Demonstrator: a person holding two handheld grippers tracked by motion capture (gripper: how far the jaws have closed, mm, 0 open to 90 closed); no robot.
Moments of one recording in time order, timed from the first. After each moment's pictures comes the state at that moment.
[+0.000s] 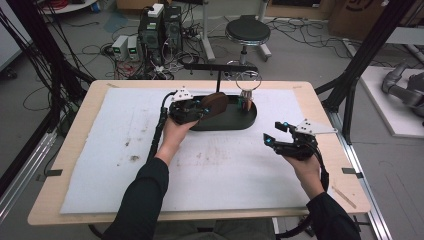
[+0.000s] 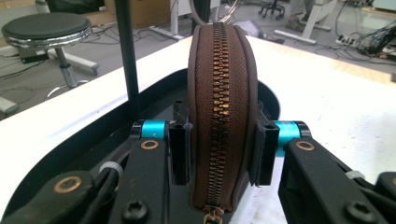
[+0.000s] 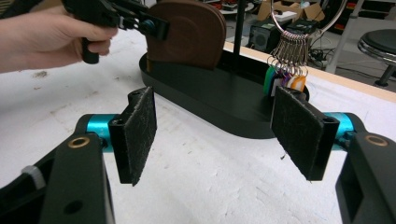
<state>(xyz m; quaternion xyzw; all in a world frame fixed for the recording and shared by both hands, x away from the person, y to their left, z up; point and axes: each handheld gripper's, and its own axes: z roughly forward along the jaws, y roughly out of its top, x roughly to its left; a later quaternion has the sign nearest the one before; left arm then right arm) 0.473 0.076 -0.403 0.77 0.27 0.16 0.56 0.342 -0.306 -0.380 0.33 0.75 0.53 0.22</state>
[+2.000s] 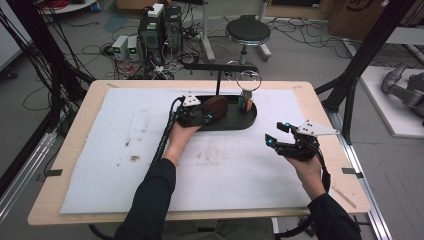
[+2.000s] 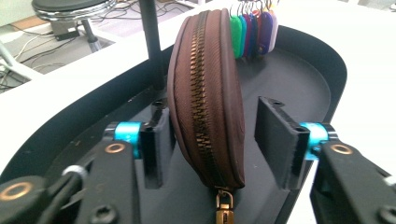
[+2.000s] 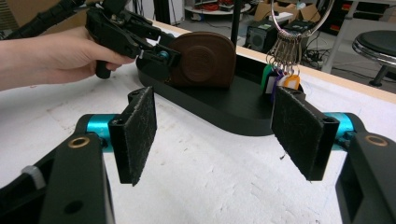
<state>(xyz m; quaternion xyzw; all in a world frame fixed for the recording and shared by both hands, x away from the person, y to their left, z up) 0.484 0.062 -0.430 0.79 0.30 0.21 0.50 0.340 -0.310 -0.381 0.33 0.75 0.52 0.22</state>
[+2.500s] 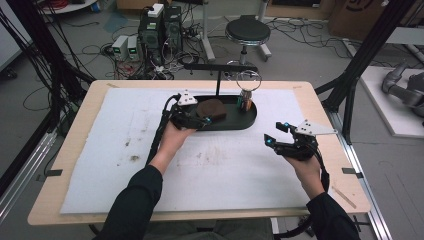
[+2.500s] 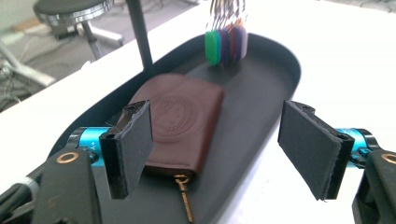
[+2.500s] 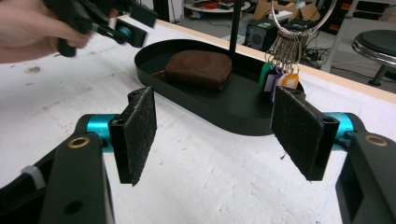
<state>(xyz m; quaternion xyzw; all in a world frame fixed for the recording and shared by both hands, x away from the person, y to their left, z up) 0.443 0.072 -0.387 0.80 0.28 0.21 0.49 0.342 -0.308 -0.382 0.33 0.76 0.52 0.23</state>
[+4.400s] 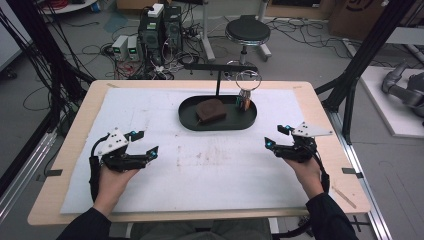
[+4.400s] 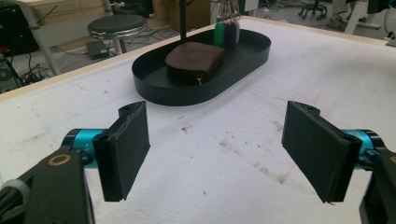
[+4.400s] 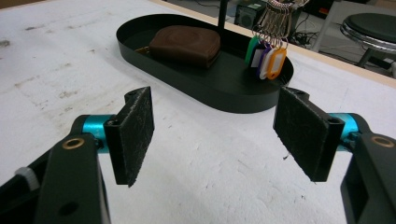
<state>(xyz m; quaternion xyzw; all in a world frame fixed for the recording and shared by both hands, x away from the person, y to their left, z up) 0.312 0.220 -0.406 0.74 0.31 0.24 0.55 0.343 -0.309 -0.392 0.34 0.77 0.48 0.24</state>
